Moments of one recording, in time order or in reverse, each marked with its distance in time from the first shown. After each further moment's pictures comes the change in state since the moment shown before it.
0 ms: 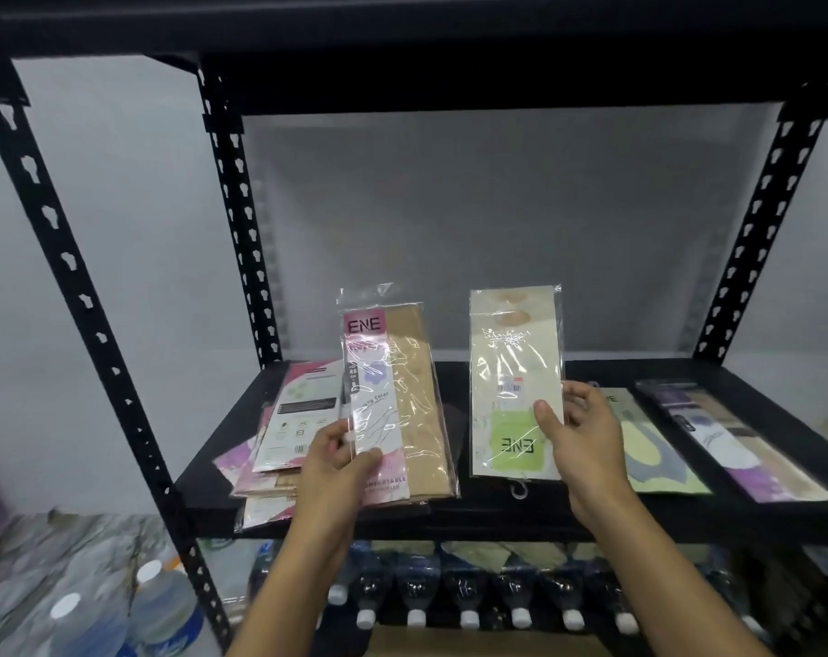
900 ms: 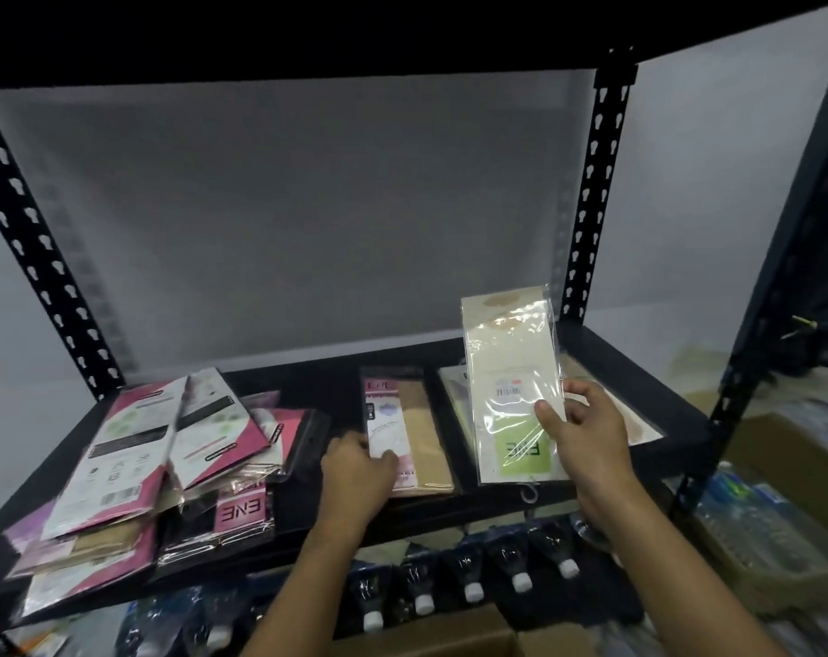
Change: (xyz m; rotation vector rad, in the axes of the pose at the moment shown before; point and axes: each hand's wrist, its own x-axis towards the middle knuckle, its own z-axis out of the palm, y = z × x) left_hand 0.042 -0.096 0.157 0.936 -0.099 0.129; right_hand 0.033 0.012 -0.155 -0.032 0.176 0.075
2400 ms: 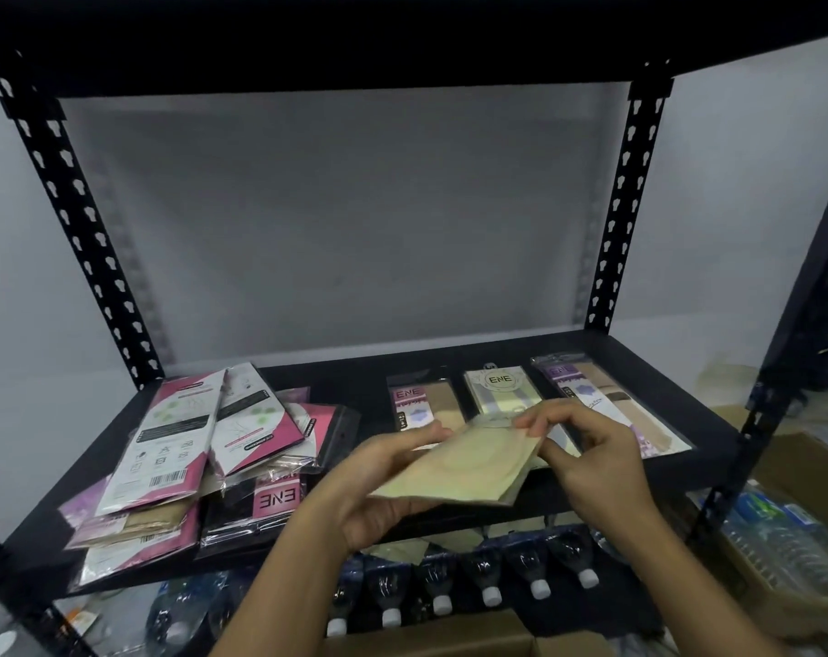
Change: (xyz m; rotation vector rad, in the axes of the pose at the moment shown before) left_hand -0.045 0.046 -0.069 -0.888 -0.719 -0.344; right_hand -0.036 -0.009 0.010 -0.149 -0.304 -0.510
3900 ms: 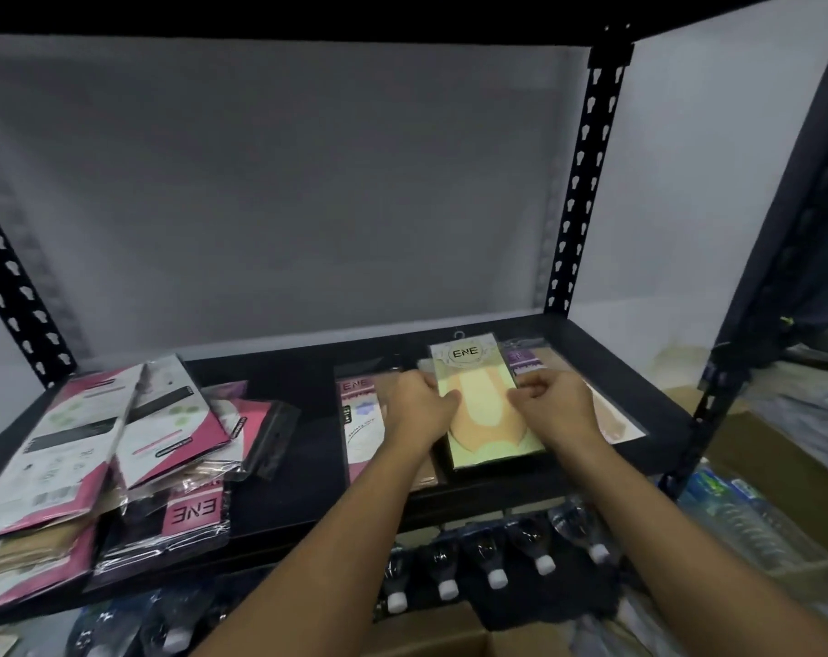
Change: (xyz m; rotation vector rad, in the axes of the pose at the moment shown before) left_hand 0.145 -0.010 0.064 0.760 0.517 0.397; right_hand 0.072 0.080 -0.028 -0.392 0.188 0.540
